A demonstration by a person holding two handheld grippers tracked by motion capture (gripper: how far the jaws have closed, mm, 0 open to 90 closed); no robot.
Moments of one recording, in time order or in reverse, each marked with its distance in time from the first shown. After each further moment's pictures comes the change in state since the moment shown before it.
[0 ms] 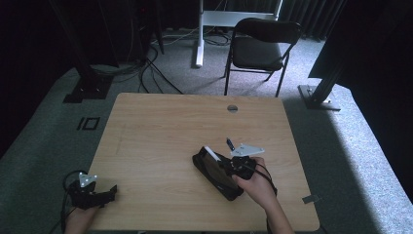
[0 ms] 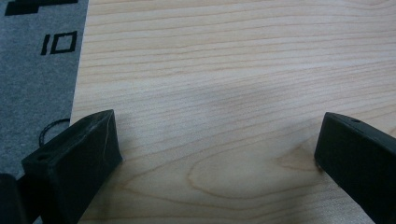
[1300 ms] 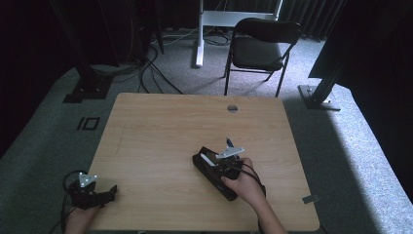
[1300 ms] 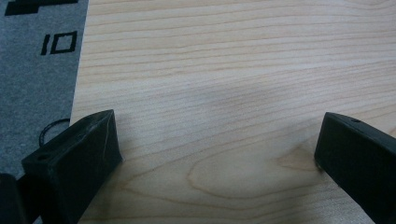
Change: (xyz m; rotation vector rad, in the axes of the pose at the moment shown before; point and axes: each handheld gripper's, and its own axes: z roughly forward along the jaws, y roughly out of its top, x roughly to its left) left arm 0.000 0.000 0.000 0.000 0.000 0.000; right arm 0.010 -0.004 0.042 0.190 -0.059 -0.047
